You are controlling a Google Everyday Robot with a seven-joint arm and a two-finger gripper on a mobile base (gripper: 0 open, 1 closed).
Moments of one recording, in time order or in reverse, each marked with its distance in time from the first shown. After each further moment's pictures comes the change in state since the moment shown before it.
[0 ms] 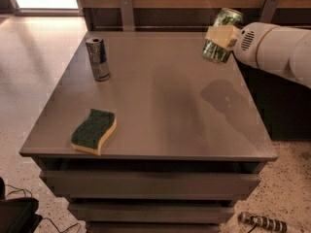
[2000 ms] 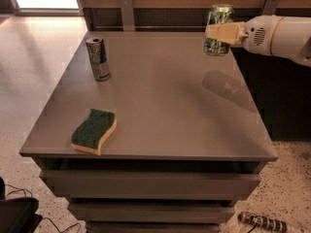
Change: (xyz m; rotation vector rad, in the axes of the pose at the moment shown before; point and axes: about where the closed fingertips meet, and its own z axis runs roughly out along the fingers) arm -0.018 -0.017 0.037 -0.349 0.062 -0.273
